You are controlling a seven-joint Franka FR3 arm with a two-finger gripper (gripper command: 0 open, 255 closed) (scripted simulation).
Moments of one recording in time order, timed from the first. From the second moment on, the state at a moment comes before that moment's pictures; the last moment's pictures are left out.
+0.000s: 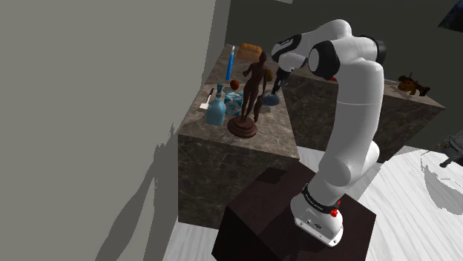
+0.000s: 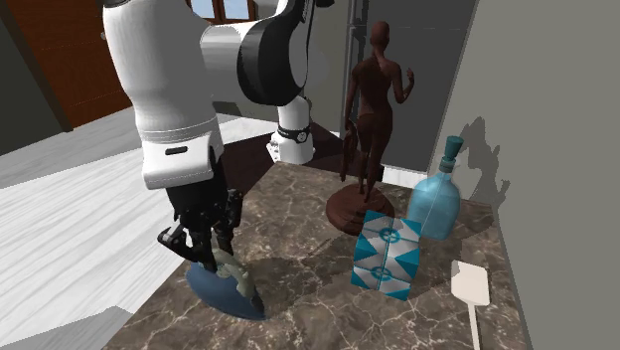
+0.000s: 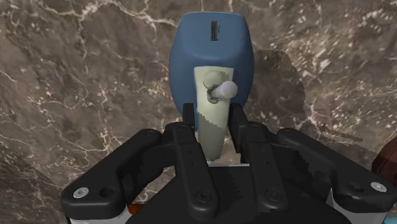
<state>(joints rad) -0.20 0.44 -0.58 -1.72 0.39 2.18 -1.46</state>
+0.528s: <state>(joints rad) -0.19 0.40 -0.60 -1.67 0.36 2.09 -1.43</state>
